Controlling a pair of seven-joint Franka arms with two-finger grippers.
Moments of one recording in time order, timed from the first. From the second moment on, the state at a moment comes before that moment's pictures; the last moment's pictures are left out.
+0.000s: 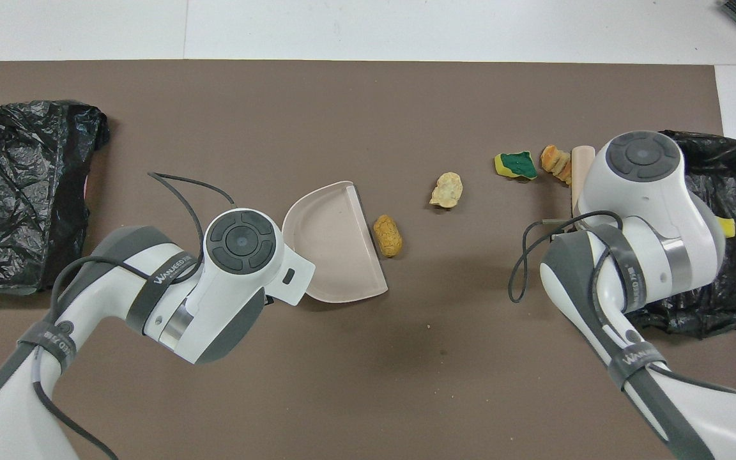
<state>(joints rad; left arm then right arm) -0.38 0.14 -0.17 -2.06 0.21 2.10 0.66 0.10 0.20 0.04 -1.94 -0.31 1.87 0.41</state>
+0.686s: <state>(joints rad) -0.38 0.14 -0.17 -2.06 0.21 2.10 0.66 0.10 0.27 0.05 -1.91 -0.33 1.89 0.37</state>
